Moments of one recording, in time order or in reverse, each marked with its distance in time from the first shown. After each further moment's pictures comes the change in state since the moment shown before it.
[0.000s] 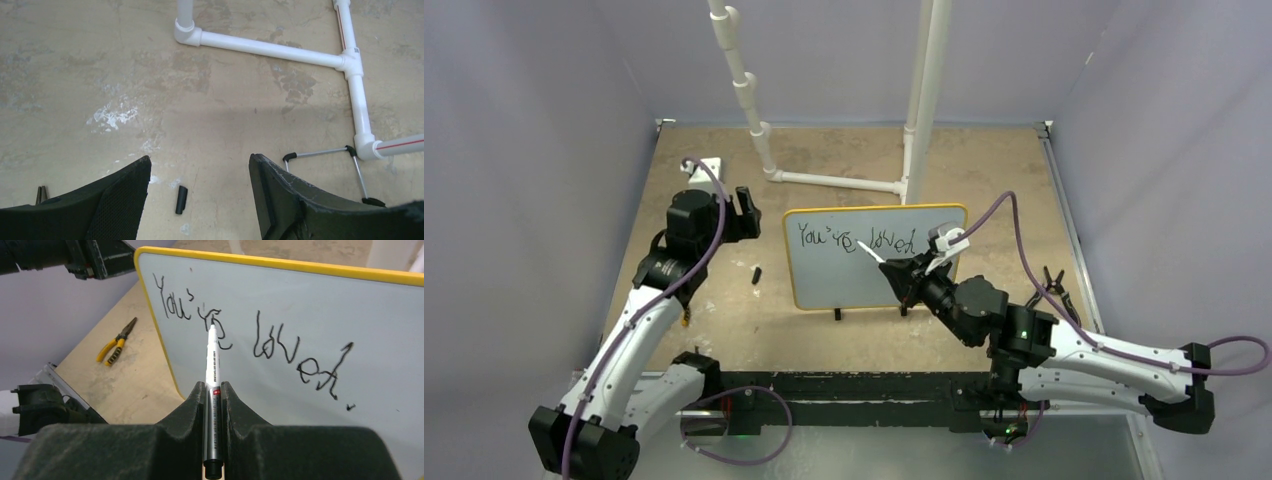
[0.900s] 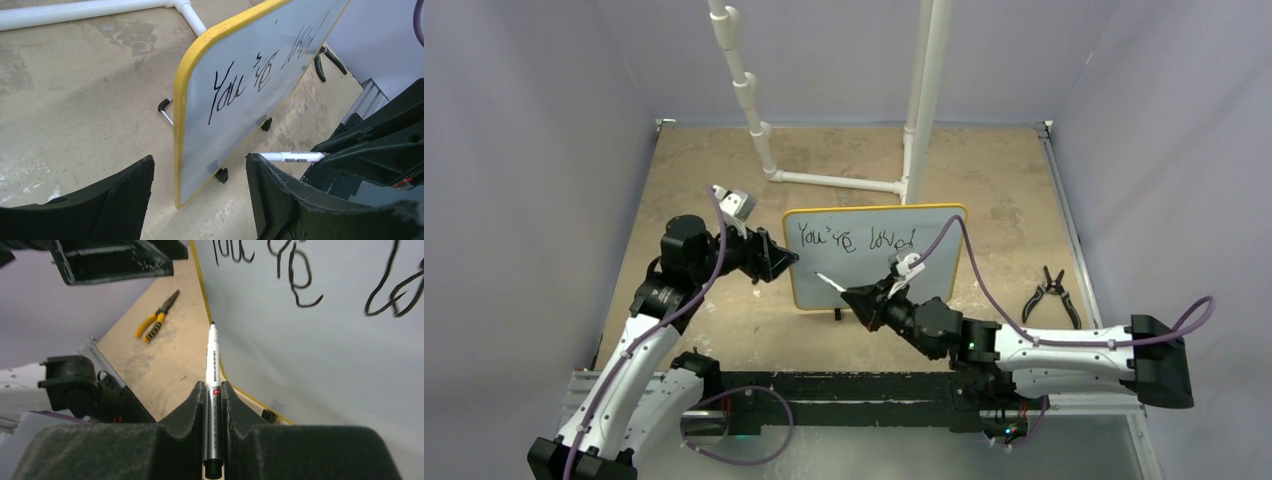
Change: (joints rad) left arm 0.000 -0.207 -0.166 0.031 0.679 0.033; right arm 0.085 0.230 -0.228 0.518 -0.094 0.101
